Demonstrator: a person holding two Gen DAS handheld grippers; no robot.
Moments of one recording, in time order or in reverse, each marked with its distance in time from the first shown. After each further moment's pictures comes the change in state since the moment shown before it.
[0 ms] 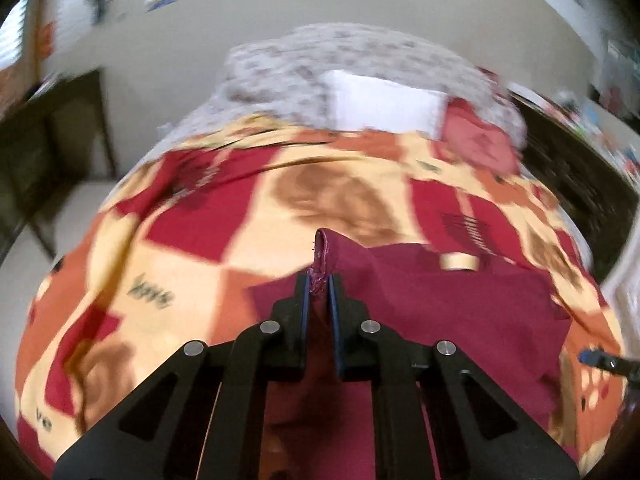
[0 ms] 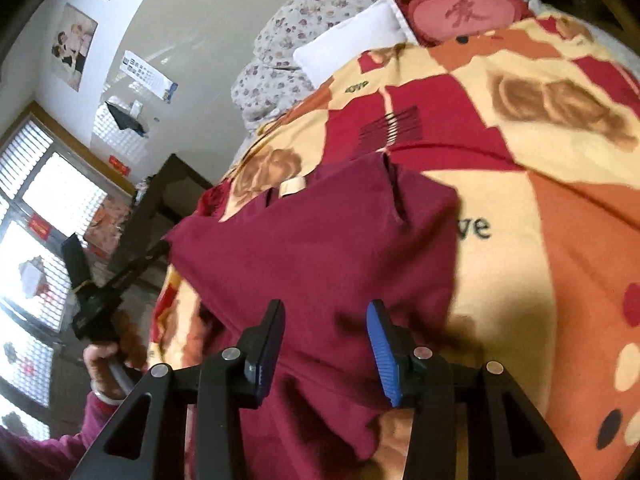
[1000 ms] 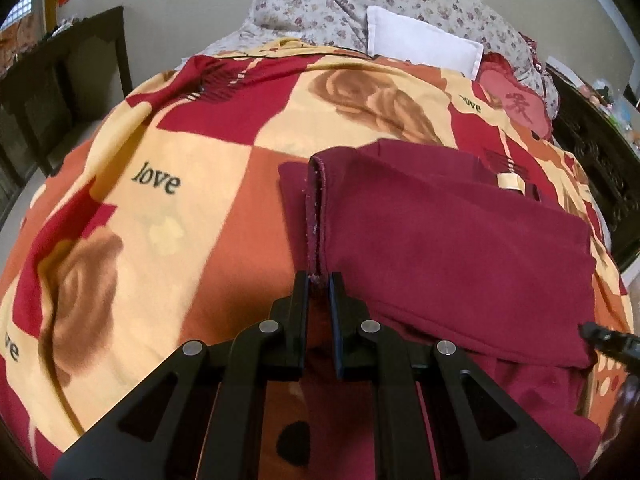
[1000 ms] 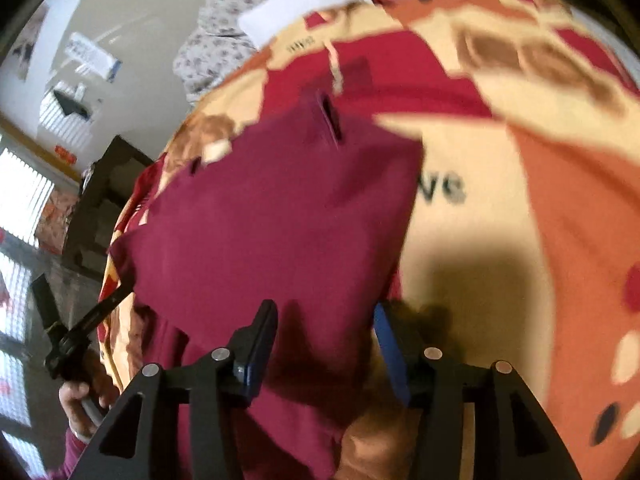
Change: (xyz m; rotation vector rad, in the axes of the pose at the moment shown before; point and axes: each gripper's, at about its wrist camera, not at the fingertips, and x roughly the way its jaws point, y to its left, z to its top) left arm 0.030 0.002 -0.066 -0.035 0.191 0.041; right arm 0.065 -0.023 -0.008 0.083 0.118 -0.097
